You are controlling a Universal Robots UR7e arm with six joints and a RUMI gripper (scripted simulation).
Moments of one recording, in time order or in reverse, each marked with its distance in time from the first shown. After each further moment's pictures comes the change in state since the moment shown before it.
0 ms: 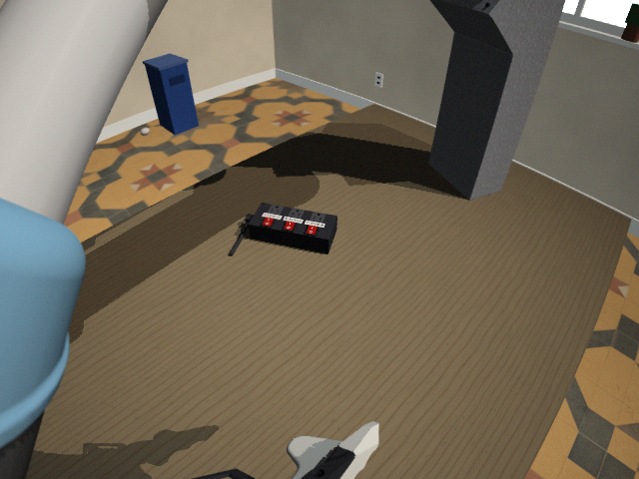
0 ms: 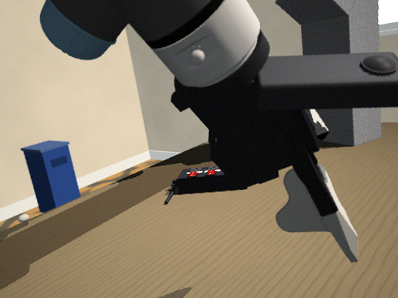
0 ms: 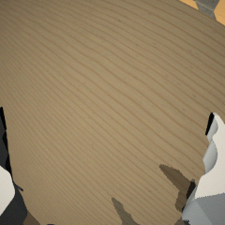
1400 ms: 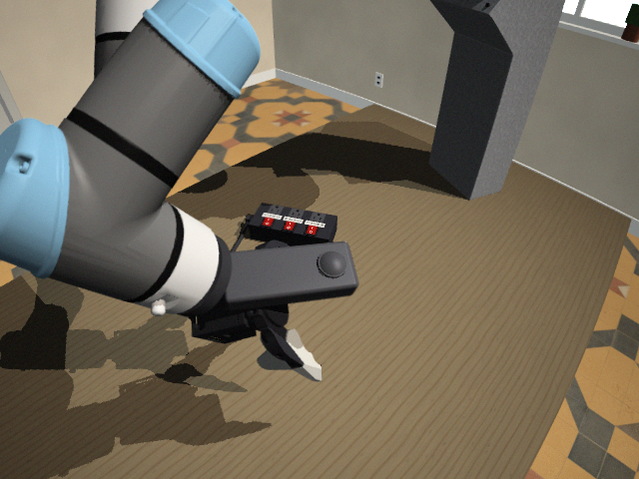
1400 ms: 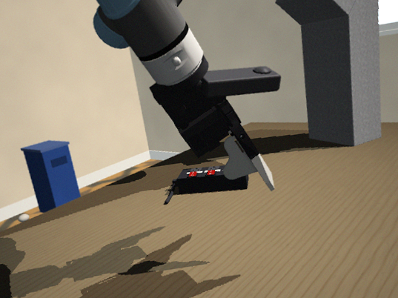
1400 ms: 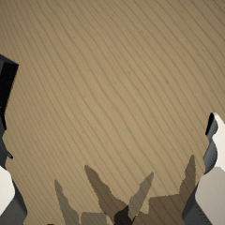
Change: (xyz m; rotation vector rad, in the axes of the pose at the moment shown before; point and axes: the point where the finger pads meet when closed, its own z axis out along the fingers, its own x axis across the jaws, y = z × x) arm -0.169 0.138 0.077 -0.109 0.016 -0.413
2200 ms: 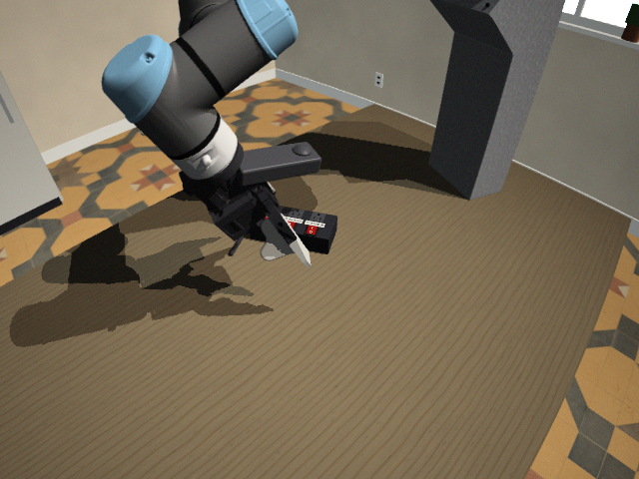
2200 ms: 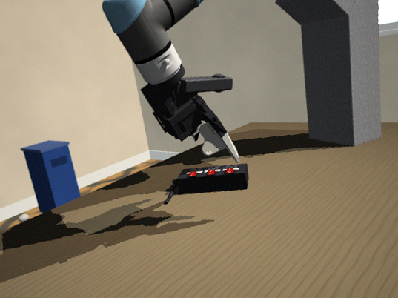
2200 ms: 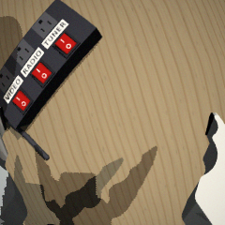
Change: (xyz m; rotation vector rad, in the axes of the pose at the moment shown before) arm -0.169 0.044 0.069 -0.091 0.043 -0.333
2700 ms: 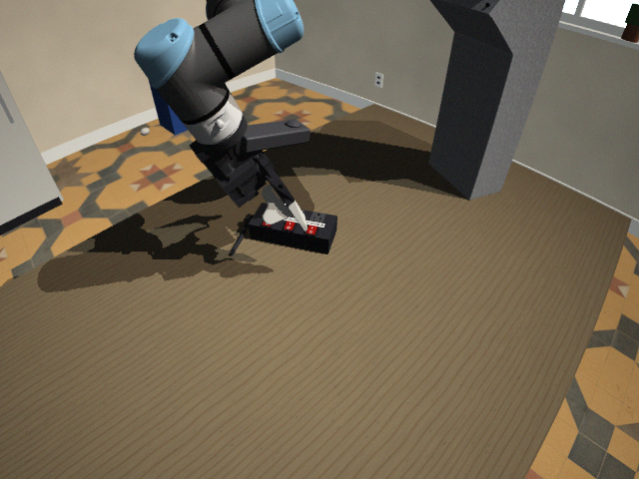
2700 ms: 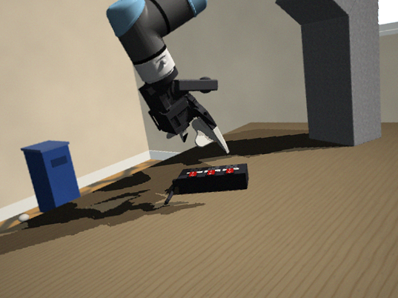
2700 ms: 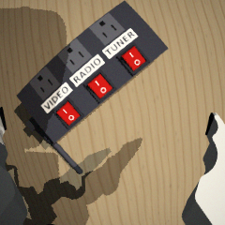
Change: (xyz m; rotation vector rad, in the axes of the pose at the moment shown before) arm -0.078 -0.009 0.027 -0.047 0.026 -0.151
